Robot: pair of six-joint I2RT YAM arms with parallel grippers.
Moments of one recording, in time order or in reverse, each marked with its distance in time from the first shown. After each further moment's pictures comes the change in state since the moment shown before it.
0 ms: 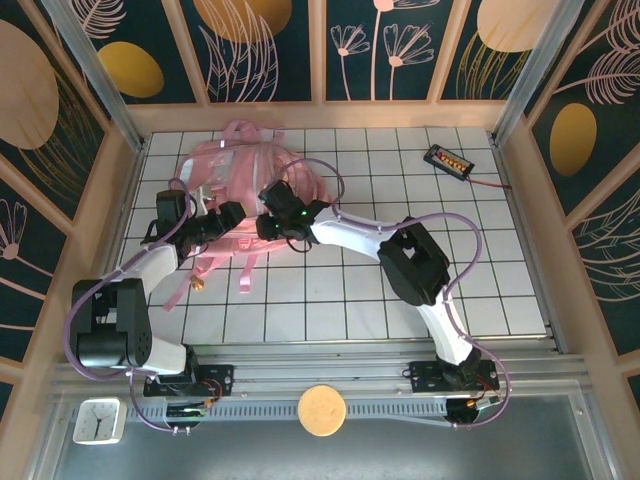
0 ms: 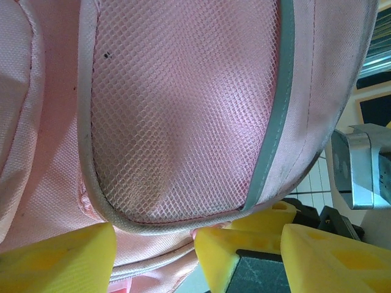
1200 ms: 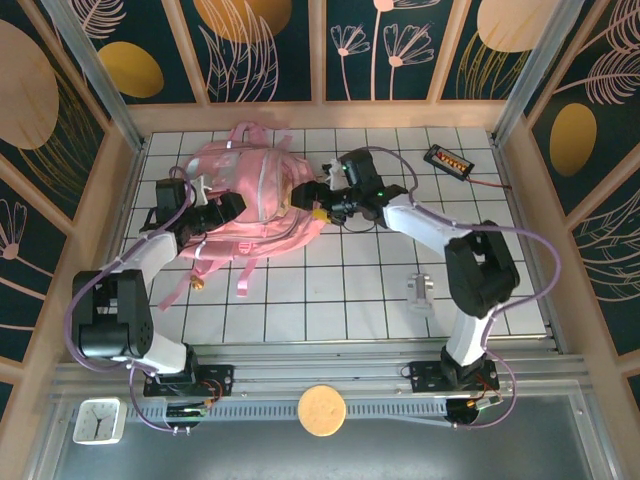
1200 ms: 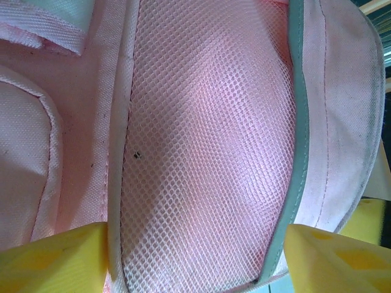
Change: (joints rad) left arm 0.000 0.044 0.105 -0.081 -0.016 0.077; right arm -0.311 -0.391 -0.383 0.173 -0.622 0.163
